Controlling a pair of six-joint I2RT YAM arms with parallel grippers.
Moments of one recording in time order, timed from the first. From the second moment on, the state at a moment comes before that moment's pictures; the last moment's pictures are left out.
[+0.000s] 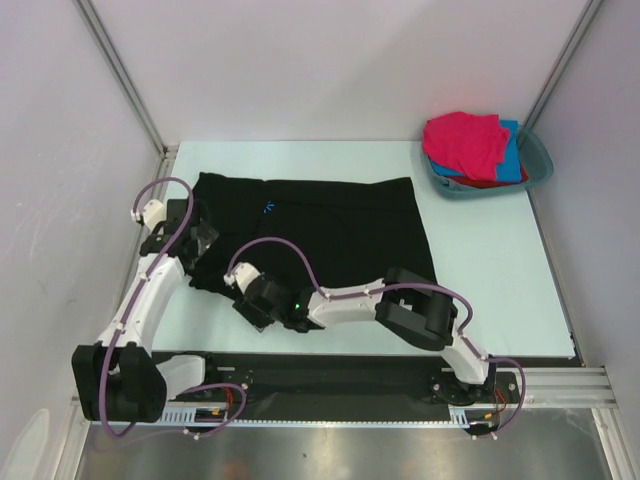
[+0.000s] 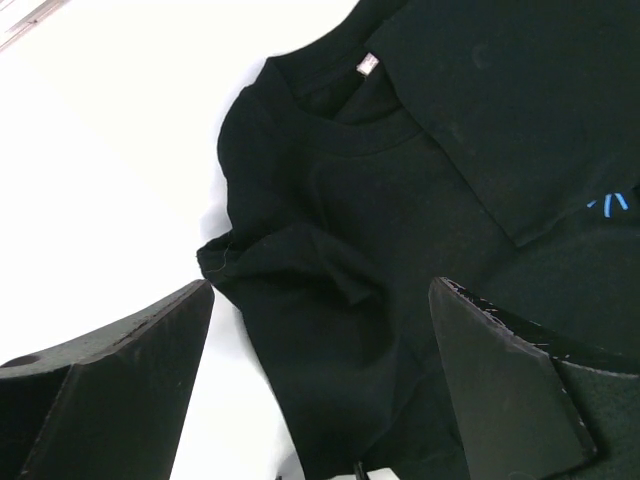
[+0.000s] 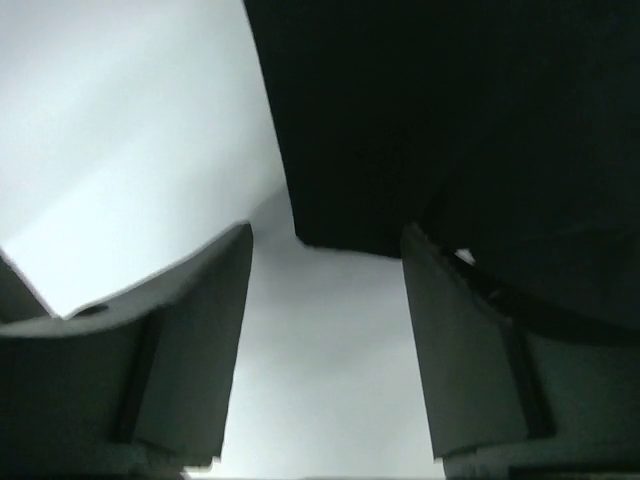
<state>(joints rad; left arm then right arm) -0.02 1.16 0.90 -0.67 -0.46 -0.83 1.26 2.15 1.43 0.04 0.21 0.21</state>
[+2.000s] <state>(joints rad) 0.03 1.06 0.88 -0.65 -0.43 -0.81 1.33 2.29 1.64 -0.01 0.36 -0.27</state>
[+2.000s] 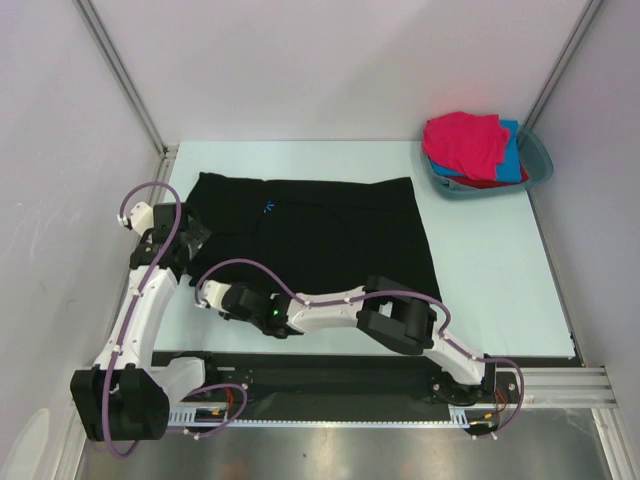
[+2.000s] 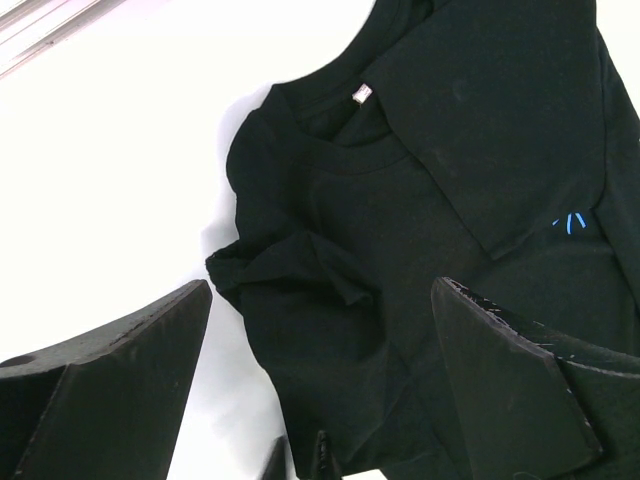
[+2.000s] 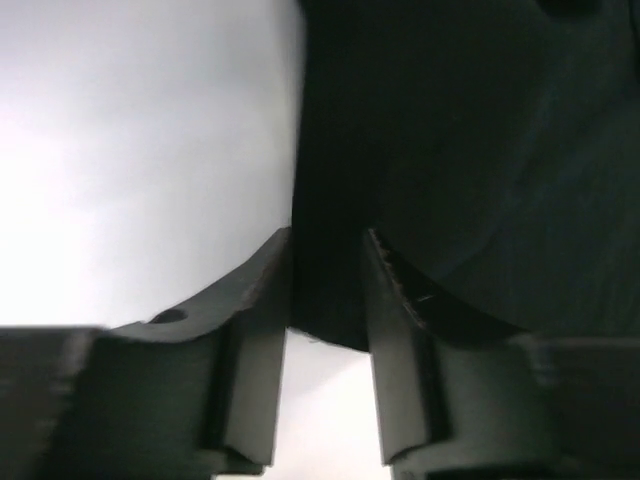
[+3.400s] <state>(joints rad) 0.05 1.07 0.88 -0.64 -0.41 -0.81 1.27 2.22 1.79 -0.17 0.30 -0.41</state>
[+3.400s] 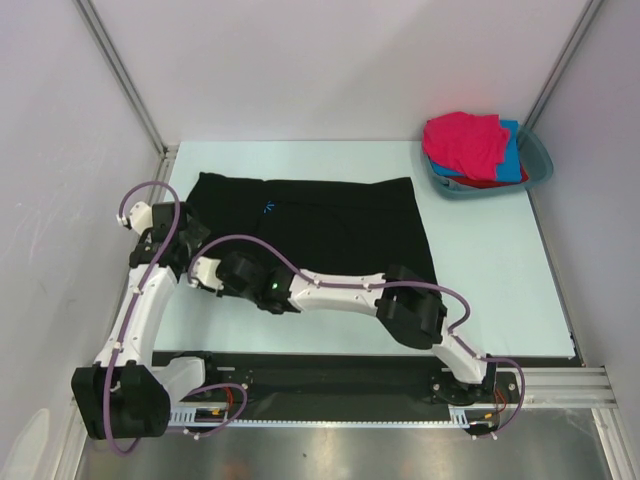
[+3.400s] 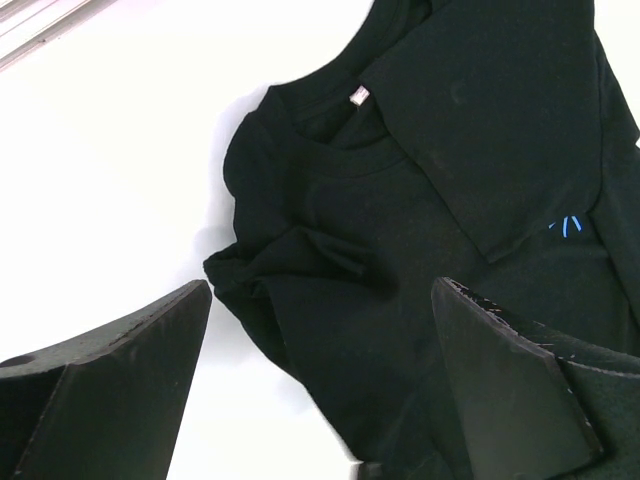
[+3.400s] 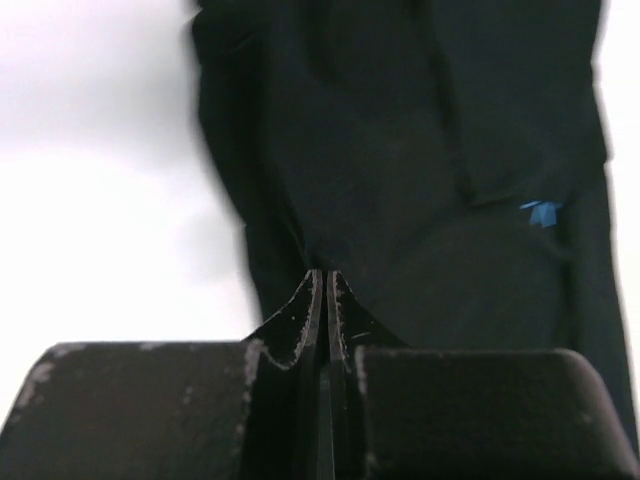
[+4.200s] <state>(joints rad) 0.08 1.05 0.84 -0.64 -0.48 -0.85 1.08 2.46 2.12 -0.19 0.20 -0.41</state>
